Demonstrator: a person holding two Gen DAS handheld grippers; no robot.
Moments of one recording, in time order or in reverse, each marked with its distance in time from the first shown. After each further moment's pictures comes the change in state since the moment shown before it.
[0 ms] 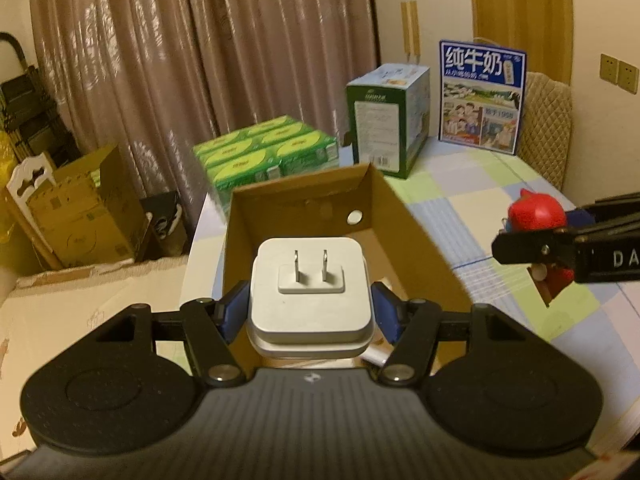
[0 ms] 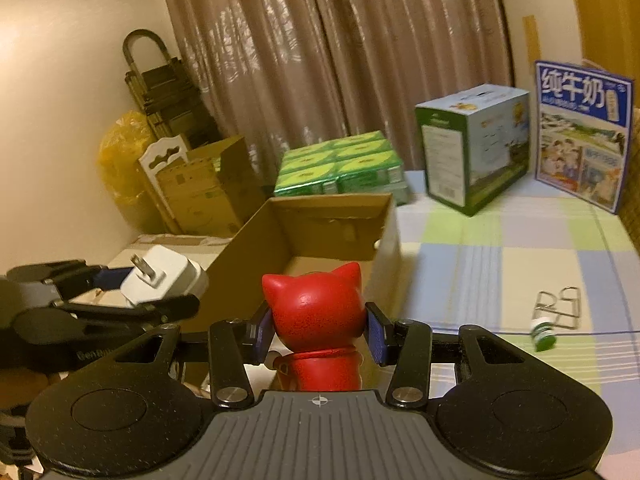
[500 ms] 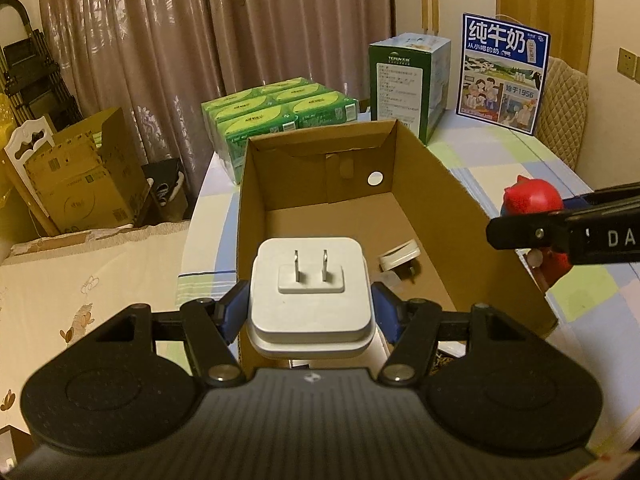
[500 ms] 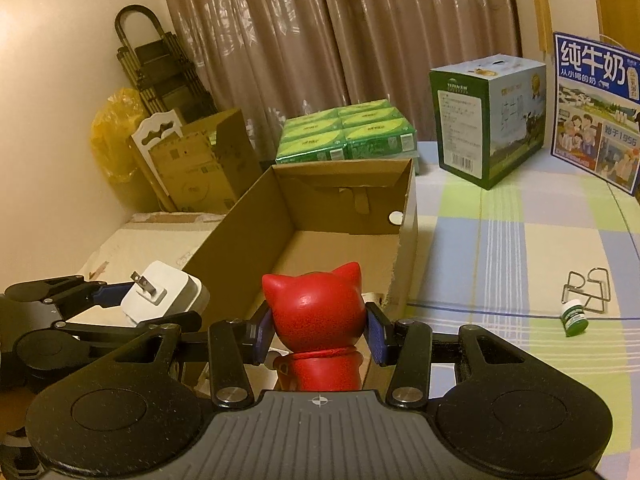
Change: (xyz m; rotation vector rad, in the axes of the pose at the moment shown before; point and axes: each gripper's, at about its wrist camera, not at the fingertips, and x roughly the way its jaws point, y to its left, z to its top) left arm 0.035 0.026 -0.030 -0.043 0.068 -0.003; right arm 0.052 0.009 -0.009 0.005 0.068 -0.015
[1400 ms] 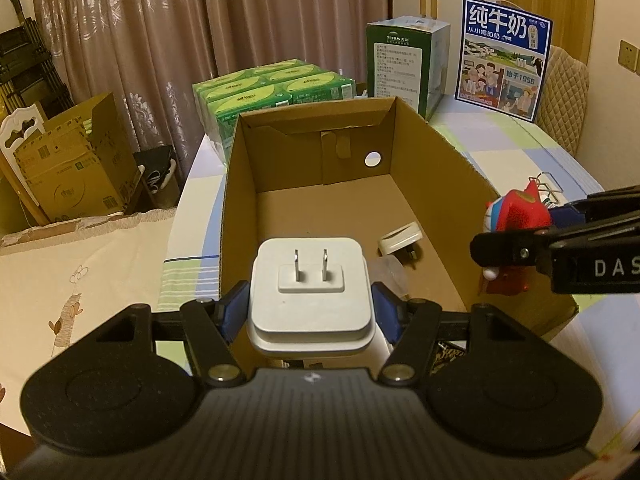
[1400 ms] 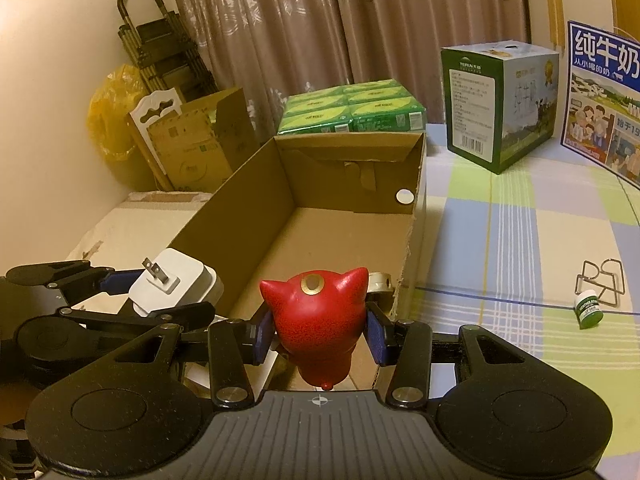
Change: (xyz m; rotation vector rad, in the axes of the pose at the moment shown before) left arm 0.024 -0.002 -0.007 -0.004 0.036 -0.019; right arm 0.025 0.006 -0.014 -0.033 0.044 -0.013
